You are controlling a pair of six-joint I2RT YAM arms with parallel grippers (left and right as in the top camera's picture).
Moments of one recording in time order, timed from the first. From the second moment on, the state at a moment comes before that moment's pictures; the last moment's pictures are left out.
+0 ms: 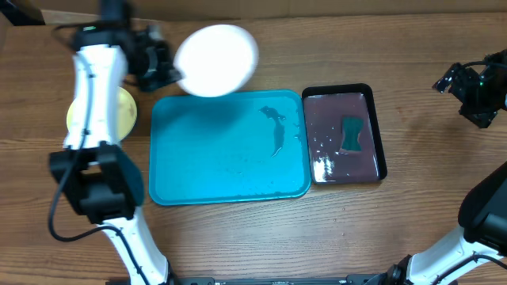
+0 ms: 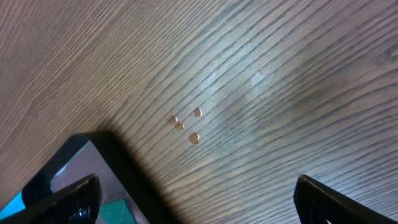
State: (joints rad) left arm 0.15 2.13 2.06 -1.25 0.49 -0.34; right arm -0.44 1.92 1.68 -1.02 -0.25 0.28
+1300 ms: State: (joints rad) left arm 0.57 2.18 1.94 -1.17 0.05 -0.38; right arm -0.44 1.92 1.68 -1.02 -0.25 0.28
